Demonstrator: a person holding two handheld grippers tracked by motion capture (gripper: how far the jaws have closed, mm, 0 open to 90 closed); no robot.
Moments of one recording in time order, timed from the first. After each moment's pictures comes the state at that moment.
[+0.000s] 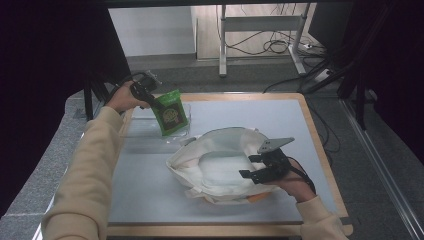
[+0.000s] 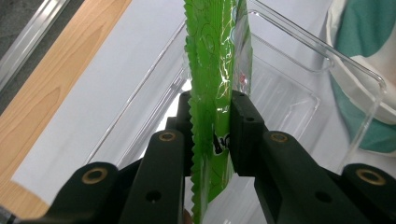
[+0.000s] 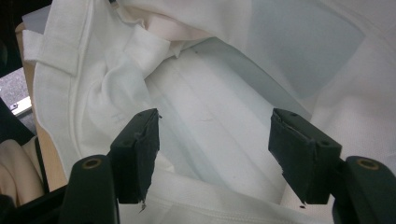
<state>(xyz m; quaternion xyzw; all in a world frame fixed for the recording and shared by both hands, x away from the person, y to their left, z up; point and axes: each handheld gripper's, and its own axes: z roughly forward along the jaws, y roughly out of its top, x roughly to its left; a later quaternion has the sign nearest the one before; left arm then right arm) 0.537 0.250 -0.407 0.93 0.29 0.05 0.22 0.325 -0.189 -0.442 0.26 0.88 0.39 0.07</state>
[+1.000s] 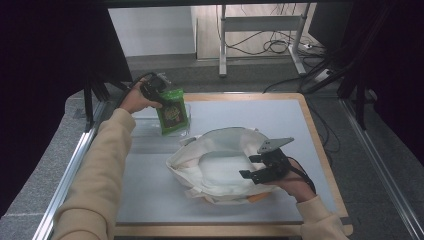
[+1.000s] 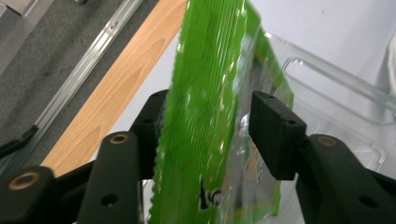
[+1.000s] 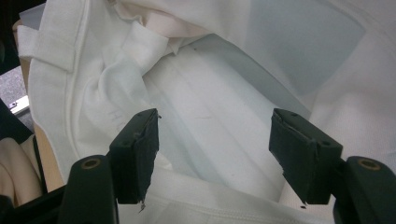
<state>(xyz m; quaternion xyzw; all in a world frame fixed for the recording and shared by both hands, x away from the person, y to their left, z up) 0.550 0.227 -0.418 0.91 0.29 0.15 0.24 0.326 -0.190 -0.444 0.26 0.88 0.39 0.07</state>
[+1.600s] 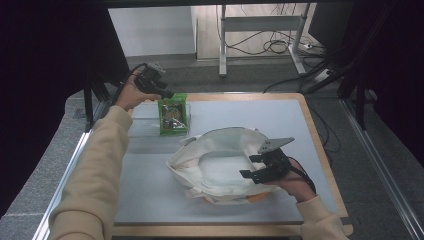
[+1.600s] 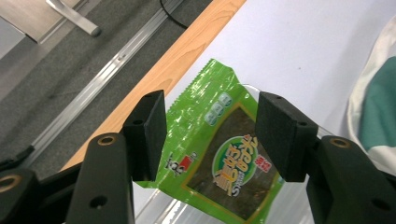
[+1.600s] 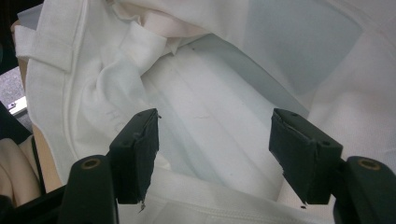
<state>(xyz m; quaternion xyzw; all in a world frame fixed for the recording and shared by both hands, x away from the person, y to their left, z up) 0.538 0.236 -0.384 0.88 0.31 0.16 0.31 0.327 -0.191 -0.444 0.26 0.88 0.39 0.07</state>
